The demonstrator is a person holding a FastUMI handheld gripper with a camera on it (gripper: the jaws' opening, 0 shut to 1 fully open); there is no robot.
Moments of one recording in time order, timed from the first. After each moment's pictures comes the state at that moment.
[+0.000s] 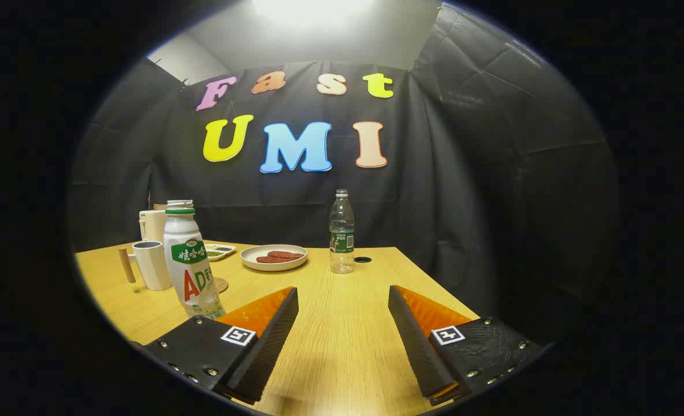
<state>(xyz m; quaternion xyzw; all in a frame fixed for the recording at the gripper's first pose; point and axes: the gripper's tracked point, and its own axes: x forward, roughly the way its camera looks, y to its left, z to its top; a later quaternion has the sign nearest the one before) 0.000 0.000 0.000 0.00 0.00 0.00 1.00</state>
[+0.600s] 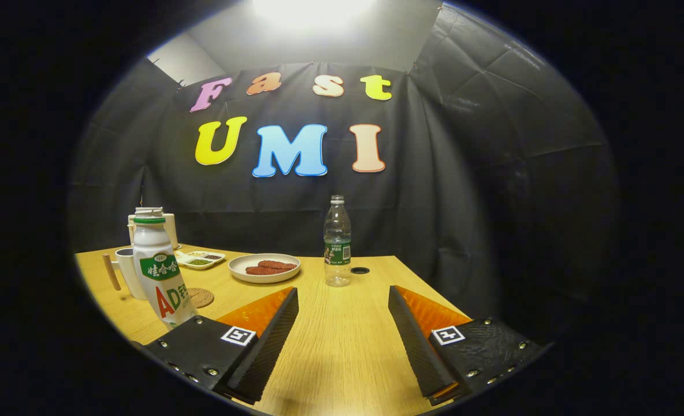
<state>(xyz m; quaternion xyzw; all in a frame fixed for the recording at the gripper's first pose) 0.044 -0.004 0.022 0.00 -0.02 -0.02 1.00</state>
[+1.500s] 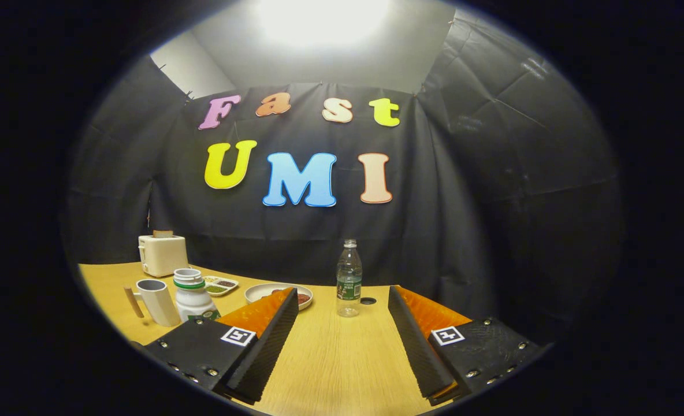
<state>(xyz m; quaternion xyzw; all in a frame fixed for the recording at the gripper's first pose) 0.006 0.023 0.095 0.00 -0.06 0.00 1.00</state>
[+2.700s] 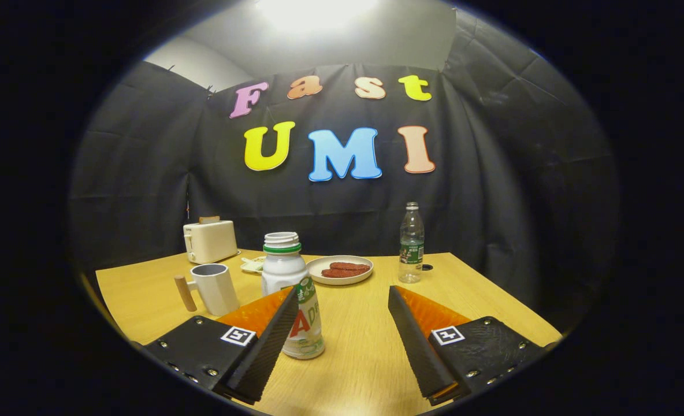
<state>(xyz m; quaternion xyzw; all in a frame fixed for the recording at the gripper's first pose) -0.012 0.131 0.039 0.02 0.00 0.09 1.00</state>
